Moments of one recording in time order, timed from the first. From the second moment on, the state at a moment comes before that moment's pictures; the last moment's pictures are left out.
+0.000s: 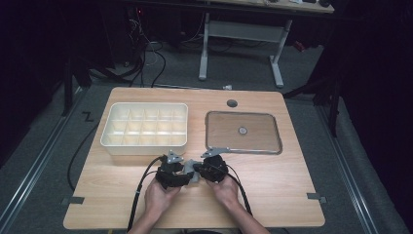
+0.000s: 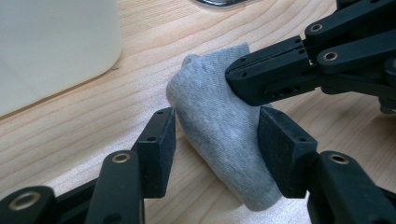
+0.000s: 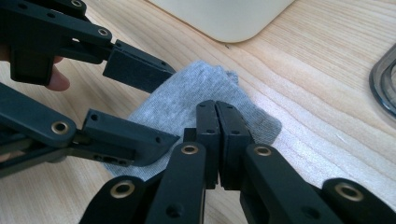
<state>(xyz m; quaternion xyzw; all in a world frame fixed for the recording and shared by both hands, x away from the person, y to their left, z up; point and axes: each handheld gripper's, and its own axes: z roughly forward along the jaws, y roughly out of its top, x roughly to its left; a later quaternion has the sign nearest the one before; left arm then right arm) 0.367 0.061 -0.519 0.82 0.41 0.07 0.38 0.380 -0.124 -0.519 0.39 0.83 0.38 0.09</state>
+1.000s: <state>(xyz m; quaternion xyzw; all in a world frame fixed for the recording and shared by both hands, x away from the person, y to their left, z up) 0.376 0.070 -0.520 0.83 0.43 0.04 0.36 0.379 -0.130 -0.519 0.42 0.82 0.39 0.07</state>
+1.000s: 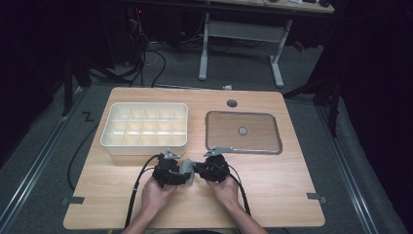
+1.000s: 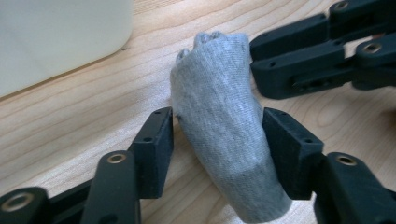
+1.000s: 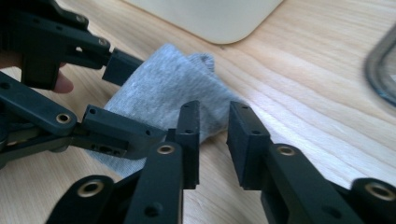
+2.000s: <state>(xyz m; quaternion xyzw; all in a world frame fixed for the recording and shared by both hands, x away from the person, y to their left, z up) 0.379 0.076 -0.518 0.82 0.42 0.00 0.38 0.340 -0.267 -0.530 0.53 0.75 0.31 0.25</state>
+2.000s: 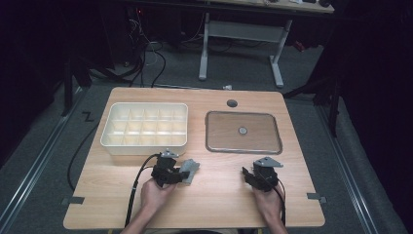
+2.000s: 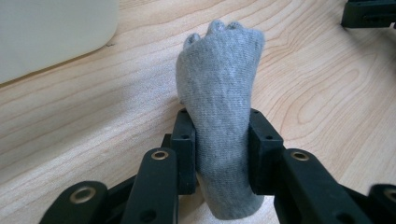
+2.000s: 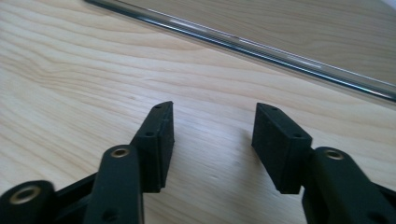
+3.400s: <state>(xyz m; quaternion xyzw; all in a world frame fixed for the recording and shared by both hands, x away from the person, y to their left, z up) 0.376 0.124 -0.479 0.80 0.44 0.02 0.41 0.338 -0.275 -0.532 0.54 0.74 0.31 0.24</state>
